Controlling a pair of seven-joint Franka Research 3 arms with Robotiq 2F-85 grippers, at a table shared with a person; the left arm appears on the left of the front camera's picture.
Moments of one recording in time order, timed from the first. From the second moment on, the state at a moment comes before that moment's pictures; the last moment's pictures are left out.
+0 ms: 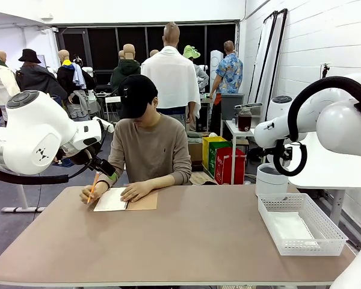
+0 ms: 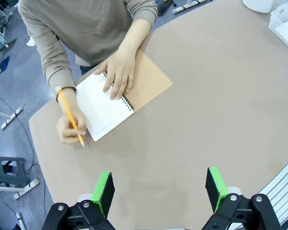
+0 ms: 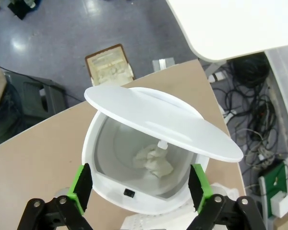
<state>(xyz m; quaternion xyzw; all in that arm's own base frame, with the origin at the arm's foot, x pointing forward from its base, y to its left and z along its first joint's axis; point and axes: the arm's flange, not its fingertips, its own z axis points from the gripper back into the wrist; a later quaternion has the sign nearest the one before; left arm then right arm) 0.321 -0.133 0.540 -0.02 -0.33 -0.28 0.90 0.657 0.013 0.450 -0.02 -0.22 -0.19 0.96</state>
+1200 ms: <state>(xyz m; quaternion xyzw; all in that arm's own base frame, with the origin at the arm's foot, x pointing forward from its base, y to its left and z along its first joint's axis) 0.321 -0.133 0.540 -0.02 -0.33 -0.28 0.90 0.657 0.012 0.450 -0.02 -0.22 -0.19 0.96</state>
